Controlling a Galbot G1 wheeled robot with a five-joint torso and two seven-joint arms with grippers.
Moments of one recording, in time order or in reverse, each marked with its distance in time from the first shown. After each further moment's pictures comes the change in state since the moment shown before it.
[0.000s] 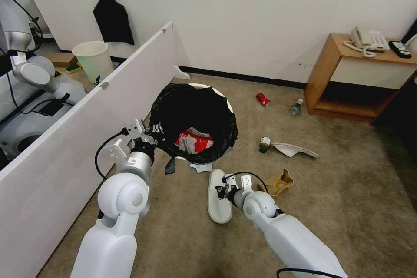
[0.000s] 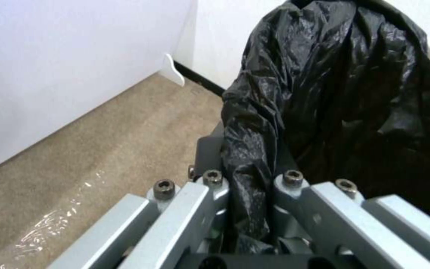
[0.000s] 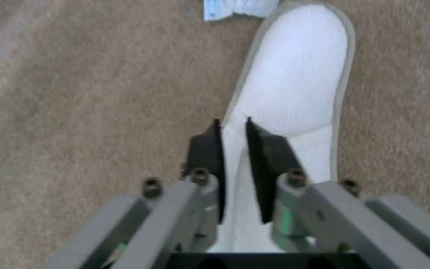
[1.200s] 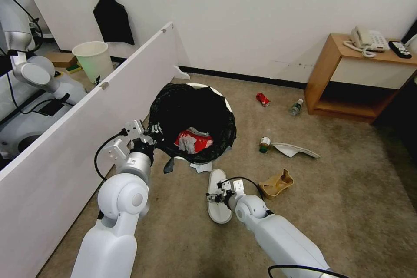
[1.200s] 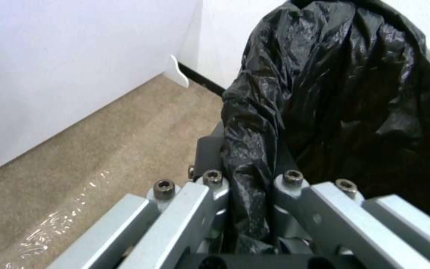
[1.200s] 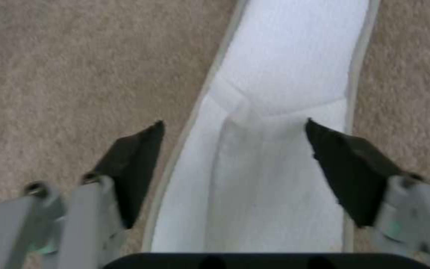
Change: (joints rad) left arm 0.011 -0.004 -0.011 0.000 0.005 -0.012 0.002; right arm 0.047 0.061 -0.049 -0.191 -0.092 0.066 -0.042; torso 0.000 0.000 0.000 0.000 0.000
